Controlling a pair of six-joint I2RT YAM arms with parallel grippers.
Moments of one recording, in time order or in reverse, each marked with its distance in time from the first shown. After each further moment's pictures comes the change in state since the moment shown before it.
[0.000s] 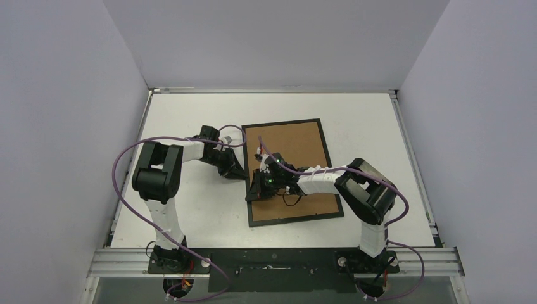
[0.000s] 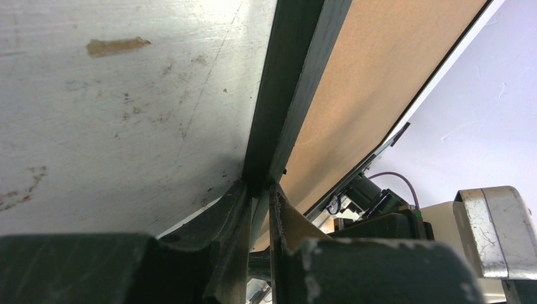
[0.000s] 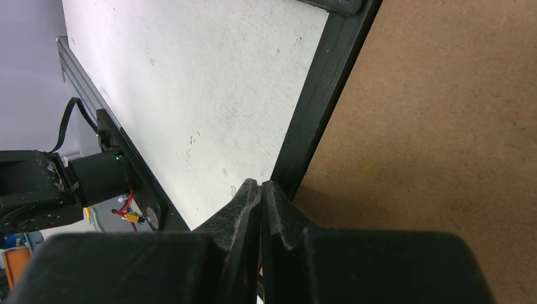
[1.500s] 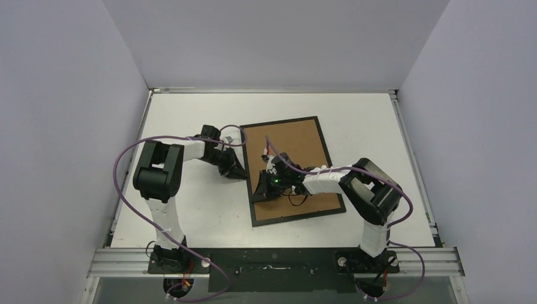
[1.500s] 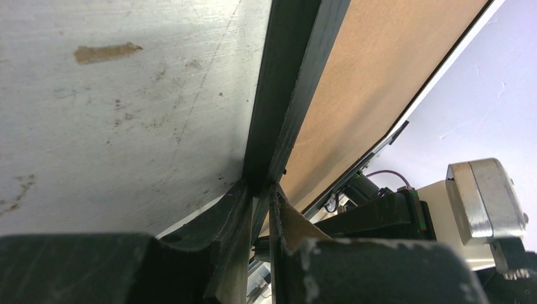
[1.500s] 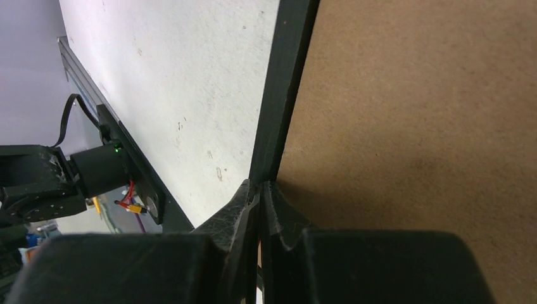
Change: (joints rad) left arm -0.003 0.013 0.018 -0.023 0.002 0.000; right arm -0.050 -0.026 -0.064 -0.011 -0.029 -0.012
